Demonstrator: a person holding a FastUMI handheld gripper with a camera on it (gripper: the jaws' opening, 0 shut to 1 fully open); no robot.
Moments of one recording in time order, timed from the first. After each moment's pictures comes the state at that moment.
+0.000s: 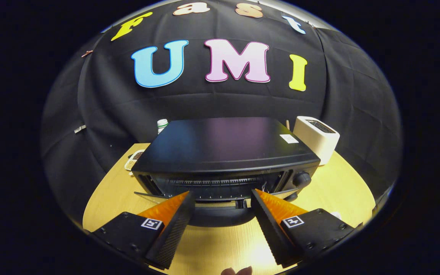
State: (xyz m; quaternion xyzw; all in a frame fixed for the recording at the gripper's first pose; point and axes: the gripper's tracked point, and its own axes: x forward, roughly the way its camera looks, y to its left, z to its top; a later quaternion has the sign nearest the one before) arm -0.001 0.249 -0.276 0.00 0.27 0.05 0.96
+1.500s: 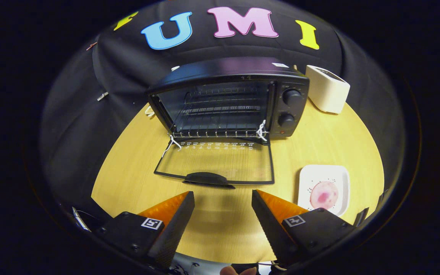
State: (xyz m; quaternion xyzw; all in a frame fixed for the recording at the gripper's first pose) arm -0.125 0.170 -0.330 0.02 0.44 0.15 0.88
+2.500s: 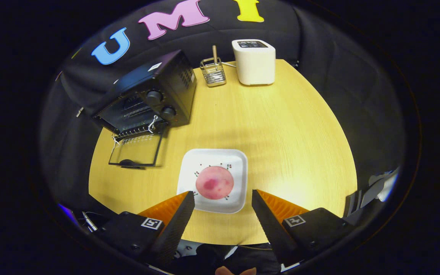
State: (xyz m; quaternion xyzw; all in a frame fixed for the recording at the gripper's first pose) arm -0.109 -0.090 -0.339 0.06 0.54 0.08 0.83
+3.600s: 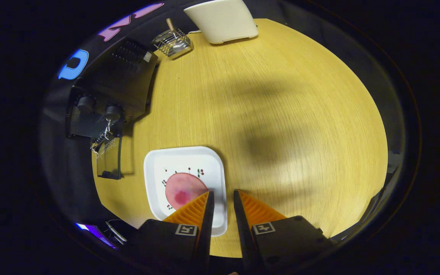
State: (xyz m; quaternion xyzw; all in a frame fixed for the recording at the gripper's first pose) arm -0.088 -0.100 -0.435 0.13 0.65 0.05 0.75
